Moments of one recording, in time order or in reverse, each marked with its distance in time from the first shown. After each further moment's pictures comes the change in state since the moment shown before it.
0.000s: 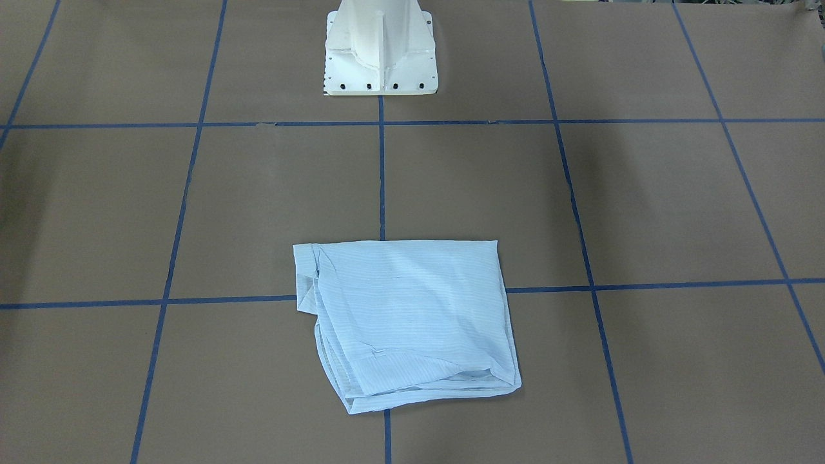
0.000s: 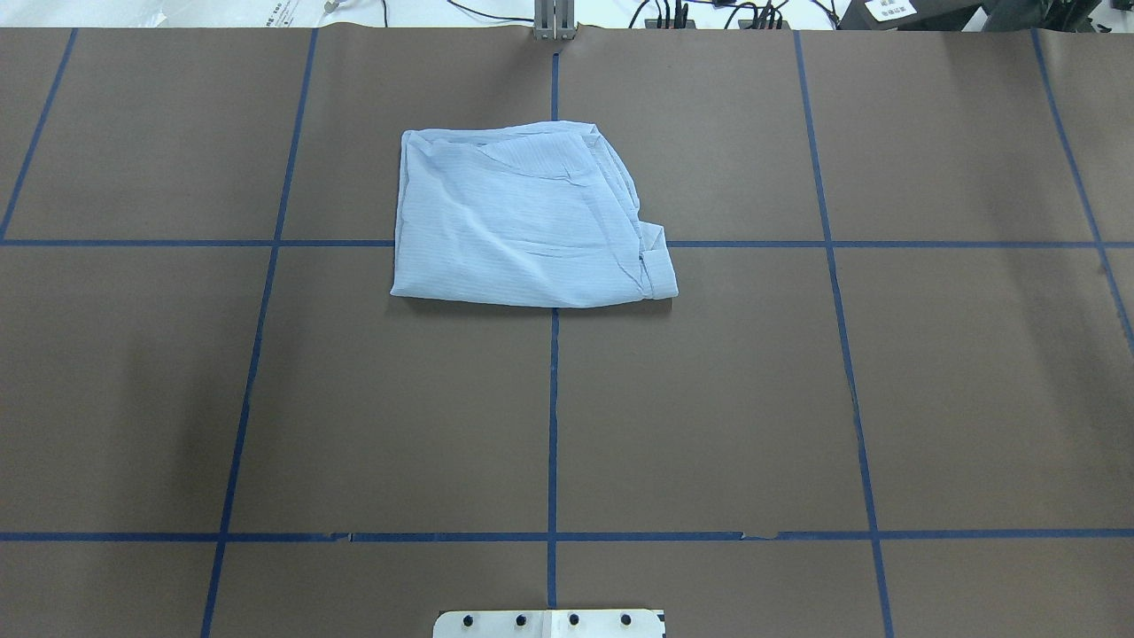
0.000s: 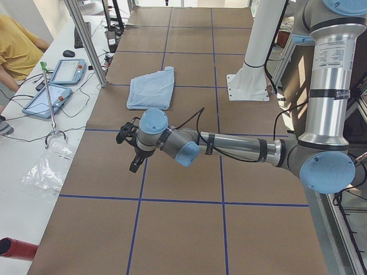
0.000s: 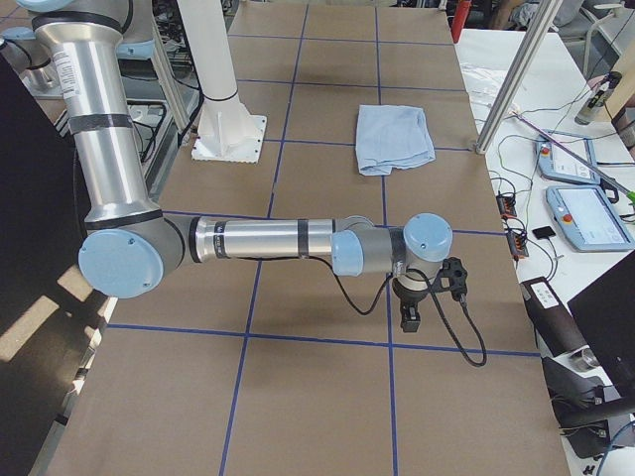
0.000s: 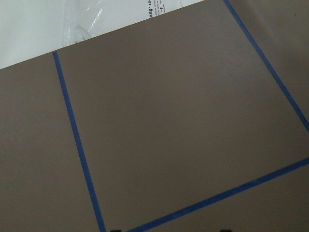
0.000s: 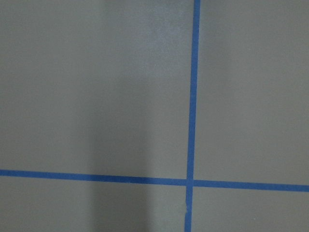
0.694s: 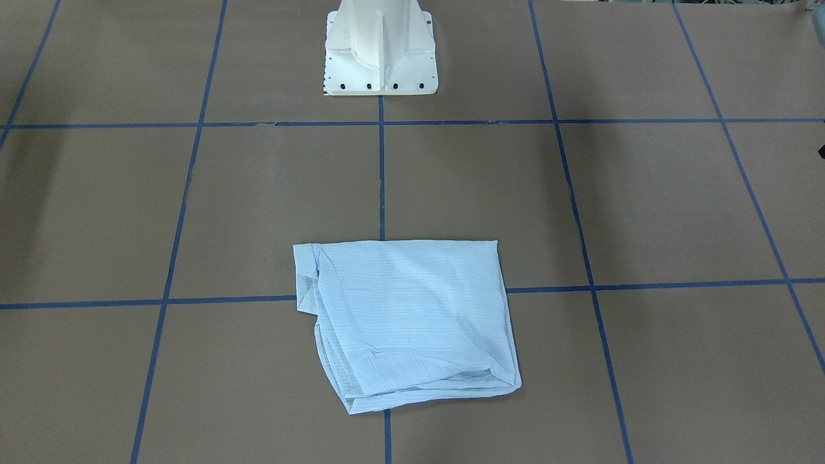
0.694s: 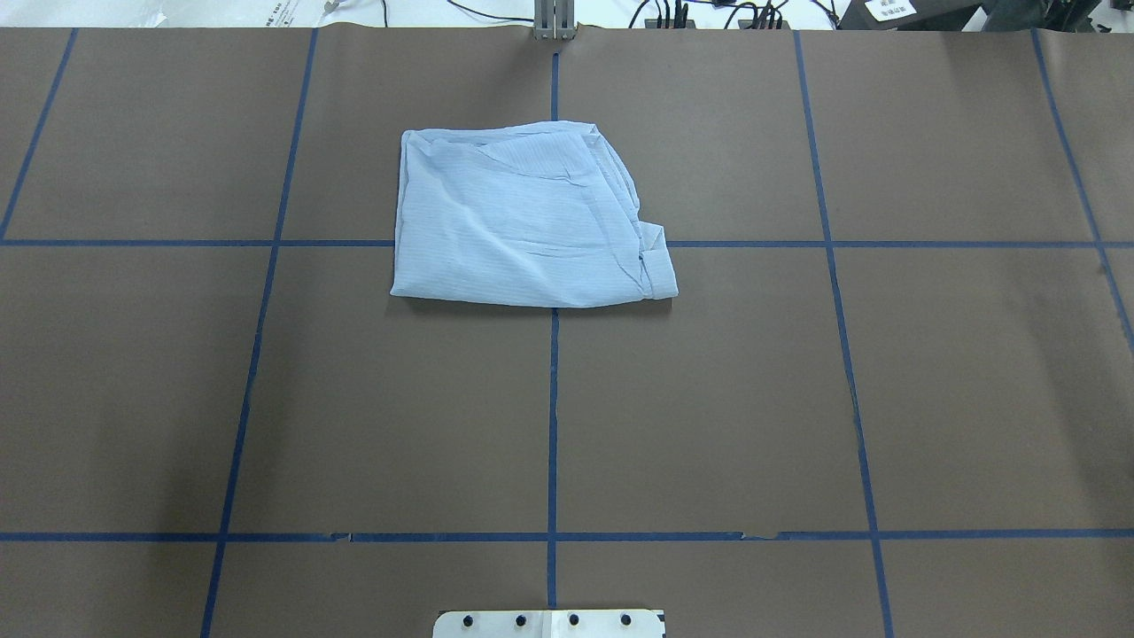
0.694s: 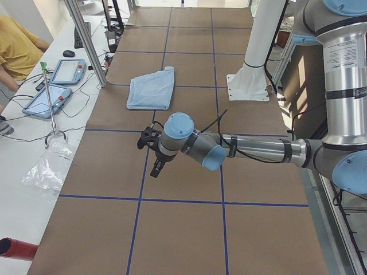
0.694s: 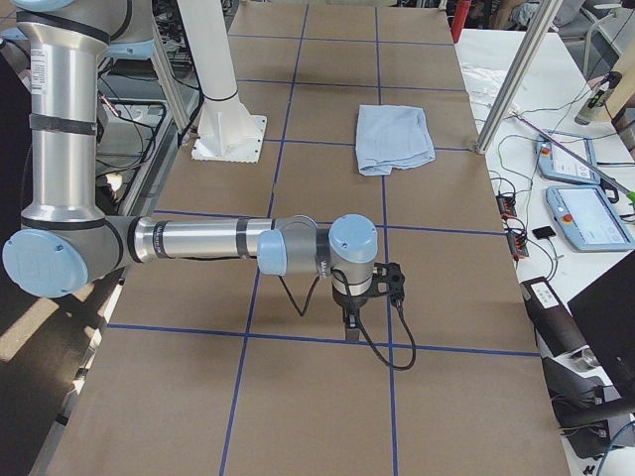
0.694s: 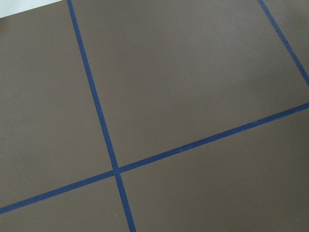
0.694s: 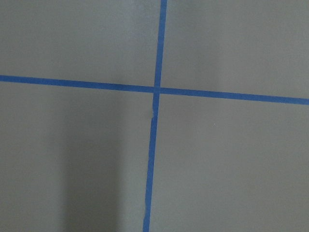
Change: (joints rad) left arm -0.005 0.157 -0.142 -0.006 -0.004 -0.024; right arm 0.015 -0.264 0.266 -0.023 -0.052 -0.044
